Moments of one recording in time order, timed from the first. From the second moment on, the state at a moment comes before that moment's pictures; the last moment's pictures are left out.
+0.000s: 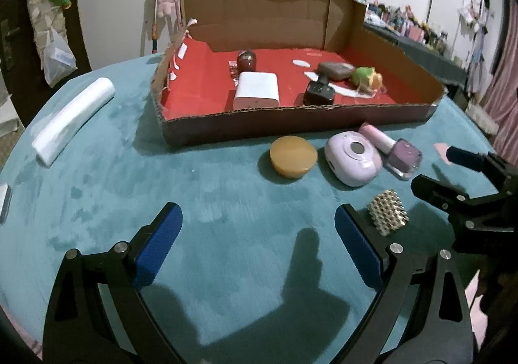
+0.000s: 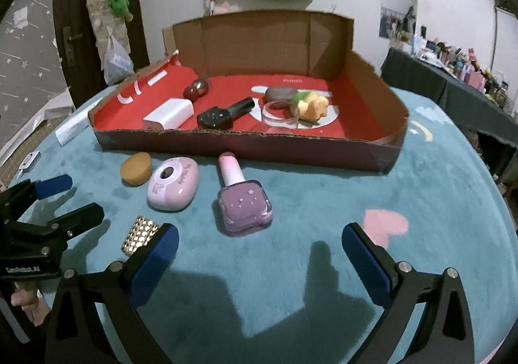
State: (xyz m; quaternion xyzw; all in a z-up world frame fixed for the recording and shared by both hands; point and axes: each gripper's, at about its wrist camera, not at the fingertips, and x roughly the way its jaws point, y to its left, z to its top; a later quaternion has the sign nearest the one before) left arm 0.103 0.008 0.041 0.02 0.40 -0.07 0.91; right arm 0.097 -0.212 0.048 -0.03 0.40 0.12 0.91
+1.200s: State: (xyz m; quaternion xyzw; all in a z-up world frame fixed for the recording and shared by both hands) left arm 0.149 -0.007 0.051 0.00 0.43 -0.17 0.89; right arm 0.120 -0.198 0.054 -0.05 0.41 0.18 0.89
